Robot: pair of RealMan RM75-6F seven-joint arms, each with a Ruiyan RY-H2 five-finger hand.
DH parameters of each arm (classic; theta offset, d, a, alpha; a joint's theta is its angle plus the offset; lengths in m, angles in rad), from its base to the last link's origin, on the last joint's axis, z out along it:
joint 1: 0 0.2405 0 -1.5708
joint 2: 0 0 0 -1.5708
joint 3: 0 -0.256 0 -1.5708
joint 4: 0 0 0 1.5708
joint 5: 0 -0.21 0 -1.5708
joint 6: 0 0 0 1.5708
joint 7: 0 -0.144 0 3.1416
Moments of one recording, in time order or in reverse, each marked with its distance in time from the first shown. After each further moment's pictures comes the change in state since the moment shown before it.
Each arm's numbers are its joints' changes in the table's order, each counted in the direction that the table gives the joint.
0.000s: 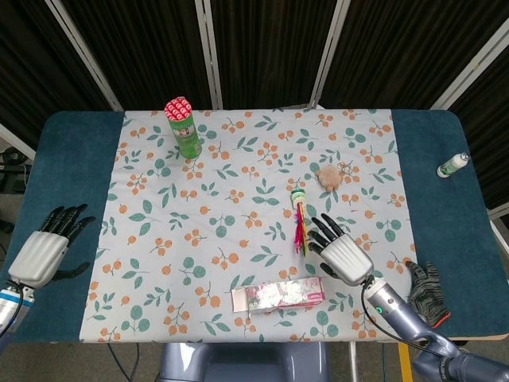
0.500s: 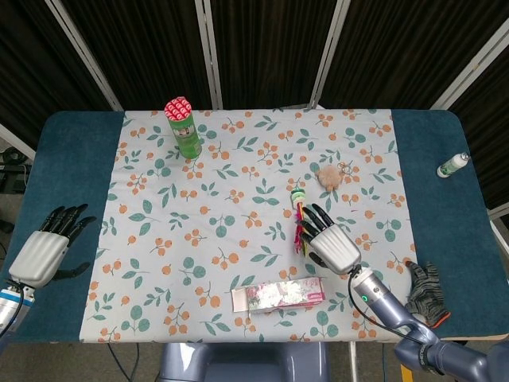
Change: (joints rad) left arm -0.001 0.000 0.001 0.002 0.003 0.003 -0.003; right arm 0.050 -0.107 -0.039 -0.113 -0.048 -0.005 -0.028
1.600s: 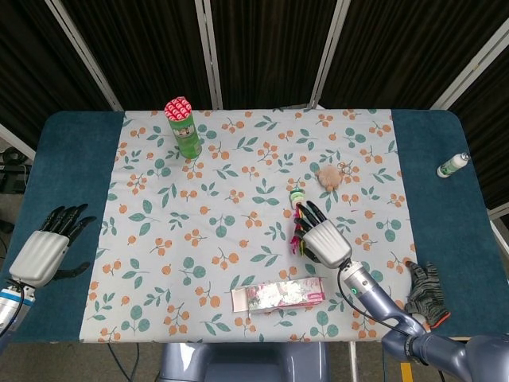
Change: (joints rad) left arm -0.002 0.000 0.001 0.001 0.003 0.003 -0.002; right arm 0.053 -0.081 0.009 -0.090 -0.070 0.046 0.008
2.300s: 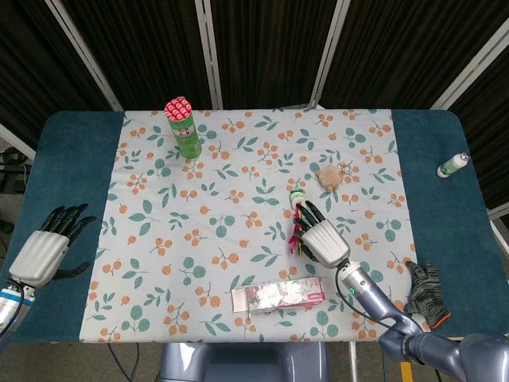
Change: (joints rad) left arm -0.001 0.000 0.000 0.000 0.000 0.001 0.000; right arm 0.009 -0.022 0.012 -0.026 -0.016 -0.014 0.001
